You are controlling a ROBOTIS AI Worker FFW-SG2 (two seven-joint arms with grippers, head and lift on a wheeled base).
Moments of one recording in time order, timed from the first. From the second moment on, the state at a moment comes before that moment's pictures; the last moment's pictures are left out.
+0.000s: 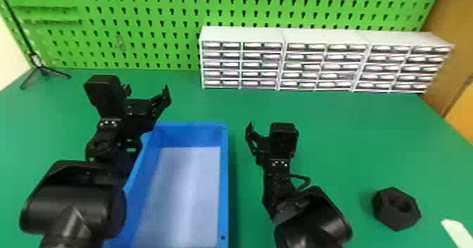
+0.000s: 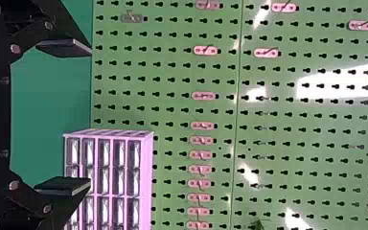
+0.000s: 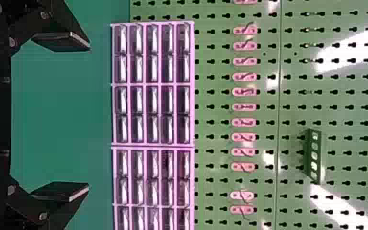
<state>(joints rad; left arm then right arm) -0.12 0.10 -0.05 -1.69 0.14 0.17 0.01 -0.27 -0.02 0.49 -1.18 -0.14 -0.18 -0.52</state>
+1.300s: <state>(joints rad) -0.11 0.10 -0.03 -1.69 0.14 0.17 0.01 -0.18 -0.10 0.16 -1.47 -0.10 0.08 -0.22</state>
